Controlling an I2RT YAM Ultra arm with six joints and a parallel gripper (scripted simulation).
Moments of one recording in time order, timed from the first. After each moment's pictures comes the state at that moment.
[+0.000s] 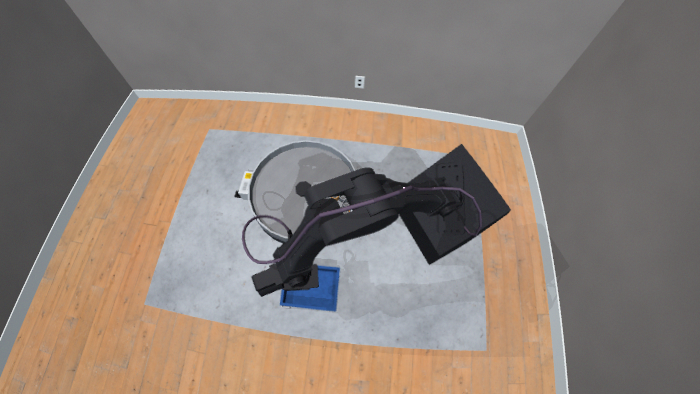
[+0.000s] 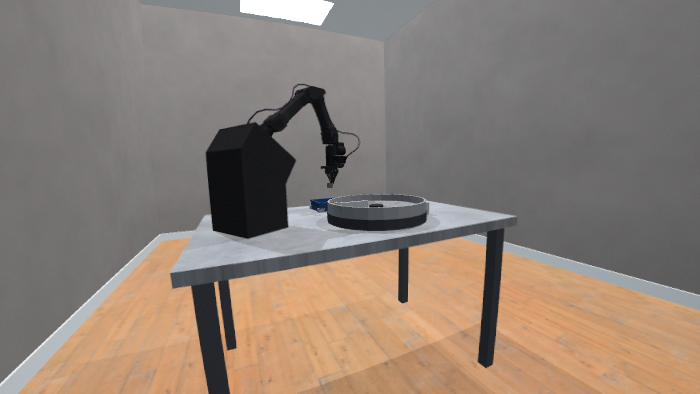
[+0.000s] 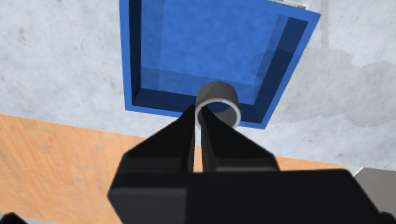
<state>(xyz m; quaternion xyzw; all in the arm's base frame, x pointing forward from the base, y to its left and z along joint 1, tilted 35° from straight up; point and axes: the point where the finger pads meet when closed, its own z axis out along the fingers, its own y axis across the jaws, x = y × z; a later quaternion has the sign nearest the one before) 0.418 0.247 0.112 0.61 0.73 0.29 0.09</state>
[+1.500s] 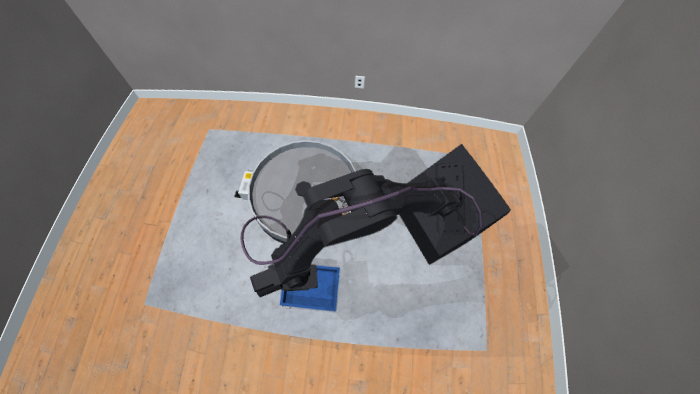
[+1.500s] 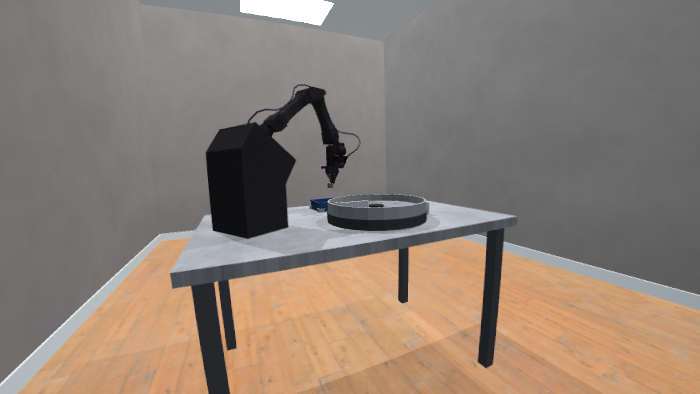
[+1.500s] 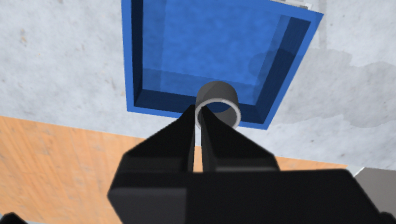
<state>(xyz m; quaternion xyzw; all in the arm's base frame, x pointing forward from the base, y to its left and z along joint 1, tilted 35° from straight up) 0.421 0.248 0.112 0.61 0.73 0.29 0.09</state>
